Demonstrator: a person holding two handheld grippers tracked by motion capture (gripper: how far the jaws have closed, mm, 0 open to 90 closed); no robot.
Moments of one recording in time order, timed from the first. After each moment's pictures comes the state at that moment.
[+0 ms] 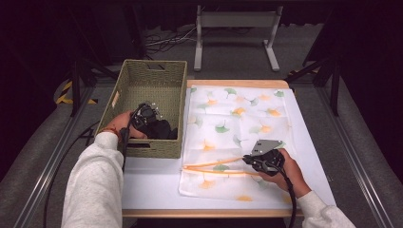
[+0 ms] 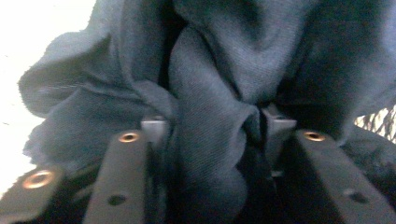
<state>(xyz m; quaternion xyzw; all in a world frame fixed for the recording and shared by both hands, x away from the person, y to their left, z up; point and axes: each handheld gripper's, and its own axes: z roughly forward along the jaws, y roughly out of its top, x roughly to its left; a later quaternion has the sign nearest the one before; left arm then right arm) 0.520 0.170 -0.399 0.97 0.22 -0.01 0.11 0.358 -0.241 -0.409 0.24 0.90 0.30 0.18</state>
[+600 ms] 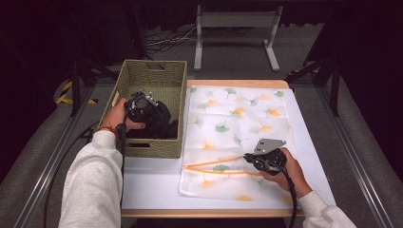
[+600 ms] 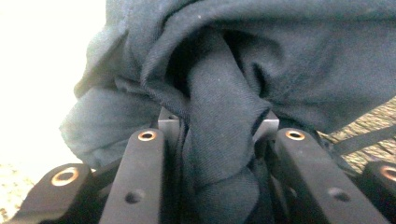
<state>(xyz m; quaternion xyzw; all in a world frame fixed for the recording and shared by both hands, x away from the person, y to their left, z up) 0.514 0.180 -0.357 0.94 0.25 0.15 0.17 0.357 -0.245 -0.405 0.25 0.89 0.32 0.19</state>
